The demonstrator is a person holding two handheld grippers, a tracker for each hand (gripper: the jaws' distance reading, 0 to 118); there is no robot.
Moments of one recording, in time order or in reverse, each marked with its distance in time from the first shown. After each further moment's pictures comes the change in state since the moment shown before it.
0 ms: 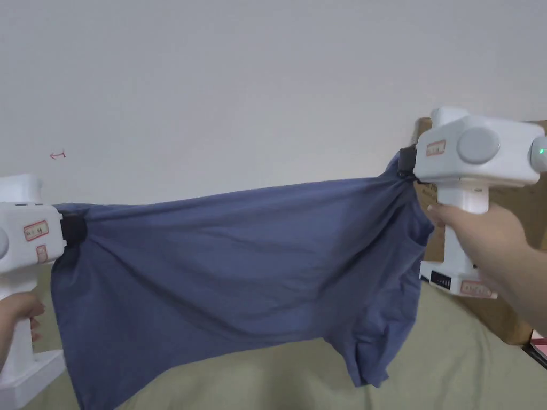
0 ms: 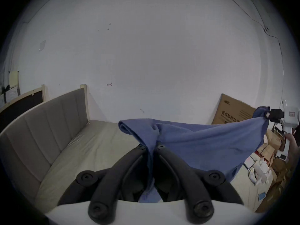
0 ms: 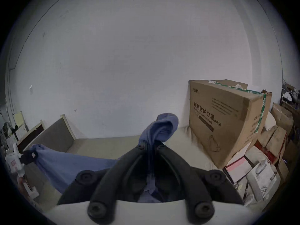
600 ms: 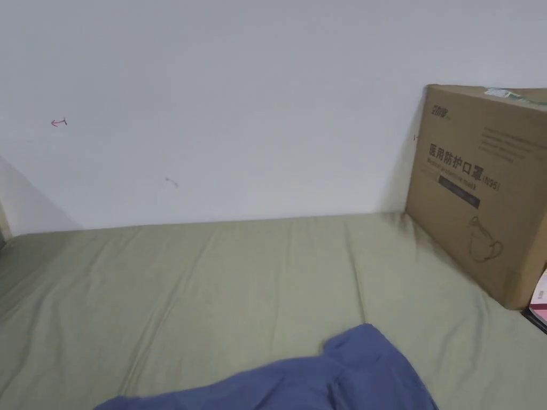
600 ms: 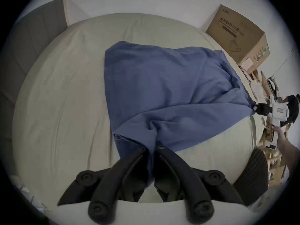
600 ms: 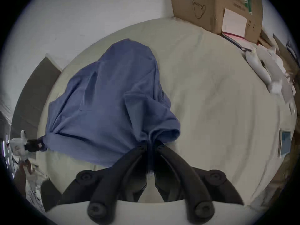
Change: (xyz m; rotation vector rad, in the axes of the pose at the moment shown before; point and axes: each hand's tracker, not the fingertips) left arm -0.044 -0.324 0.110 -0.821 -0.136 -0.038; right arm 0.123 -0.404 0.128 -0.738 0.016 -0.121
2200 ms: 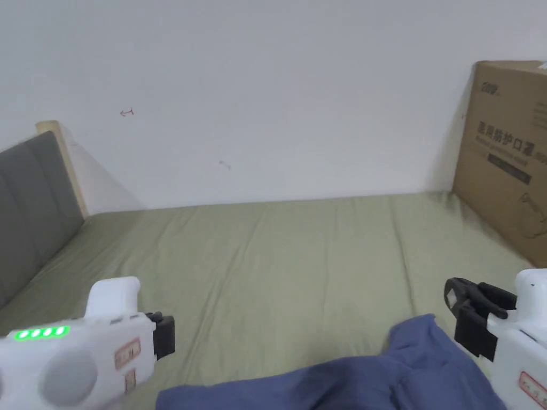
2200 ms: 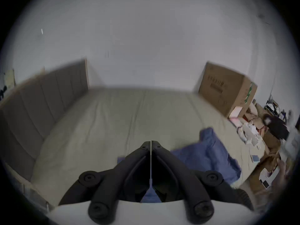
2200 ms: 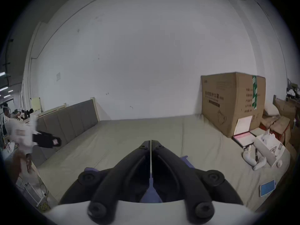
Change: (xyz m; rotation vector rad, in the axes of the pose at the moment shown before) left arm 0.039 0.100 0.142 0.384 0.069 0.054; right arm -0.193 0.025 0.168 0.795 0.119 0.244
